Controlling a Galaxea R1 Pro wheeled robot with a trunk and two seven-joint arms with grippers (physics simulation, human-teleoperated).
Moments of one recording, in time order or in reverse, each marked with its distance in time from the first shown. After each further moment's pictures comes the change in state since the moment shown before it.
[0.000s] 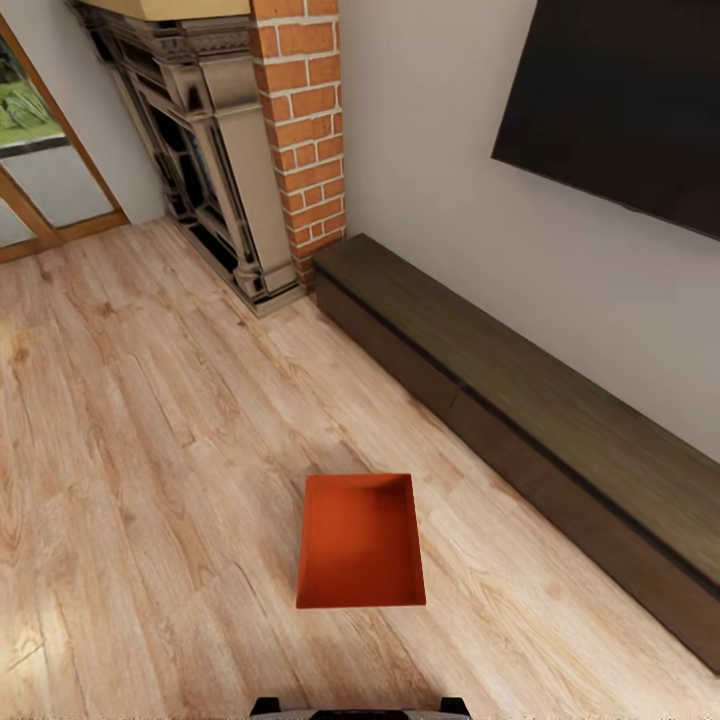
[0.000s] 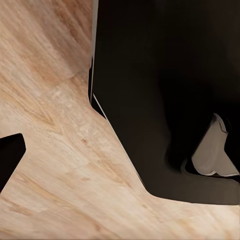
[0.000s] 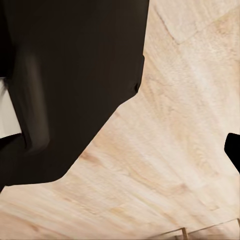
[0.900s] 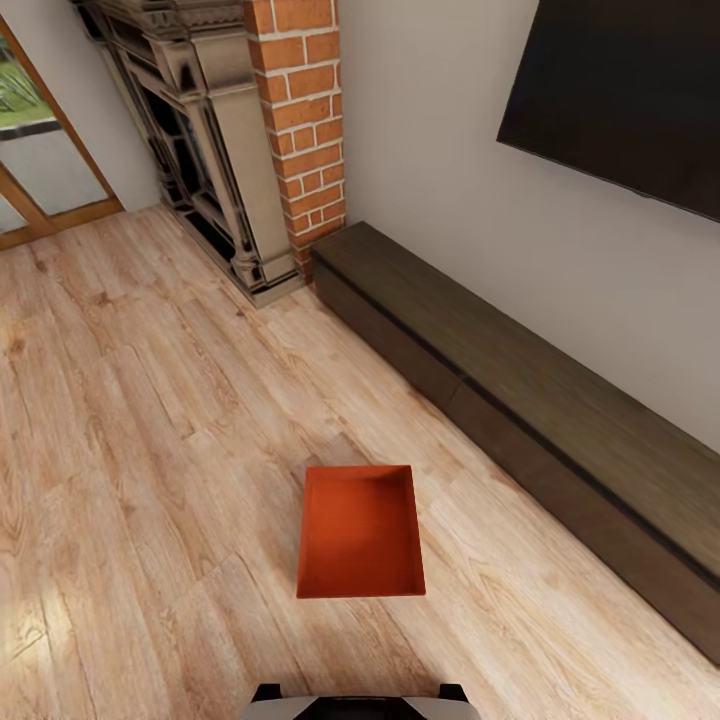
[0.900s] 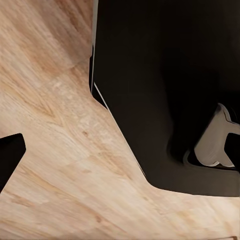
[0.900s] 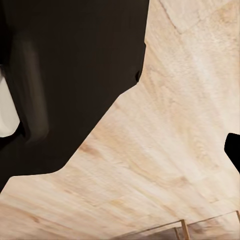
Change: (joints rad) left arm 0.000 0.000 0.000 0.000 0.000 0.000 0.000; right arm 0.000 0.000 0.001 0.000 -0.002 -0.001 0.000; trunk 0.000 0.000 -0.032
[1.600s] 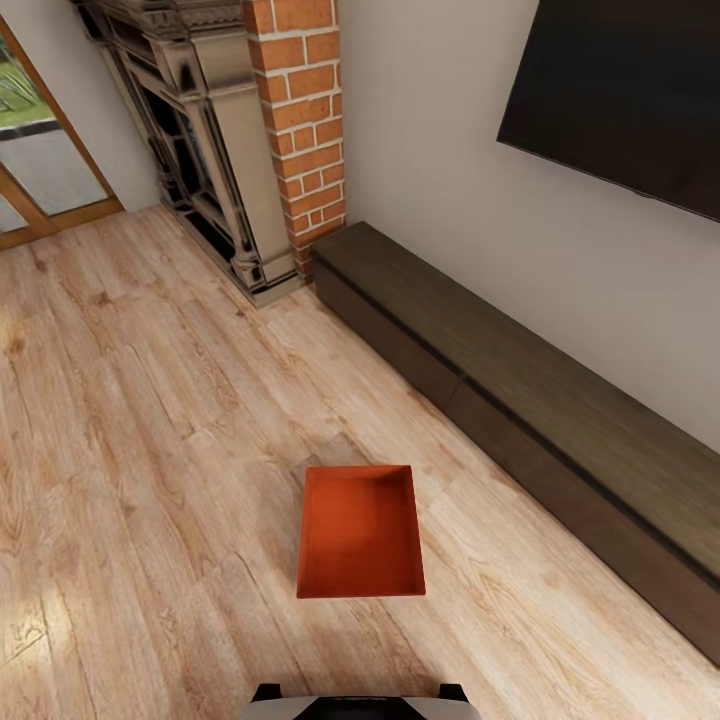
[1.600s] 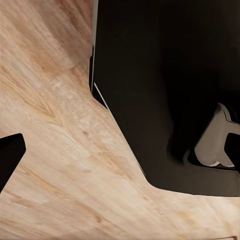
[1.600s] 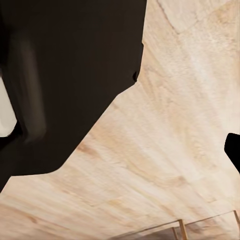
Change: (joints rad) left arm 0.000 0.000 0.000 0.000 0.000 0.000 0.000; right arm 0.000 -0.001 0.002 0.000 0.002 0.000 -0.007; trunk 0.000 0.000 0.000
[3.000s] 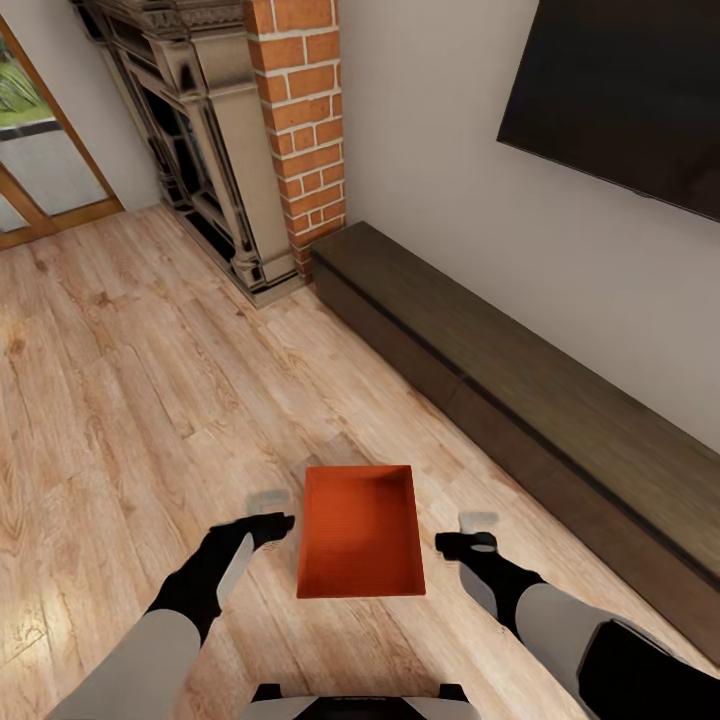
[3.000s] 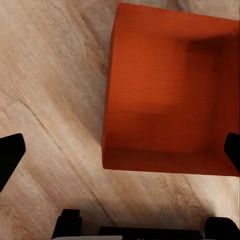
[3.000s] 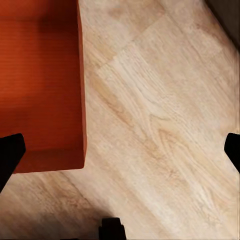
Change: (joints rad) left arm -0.398 -0.089 0.000 -0.664 -0.001 0.446 0.087; right arm -0.629 -0.020 -0.010 -0.178 -0.005 0.112 -0.153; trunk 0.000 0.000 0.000
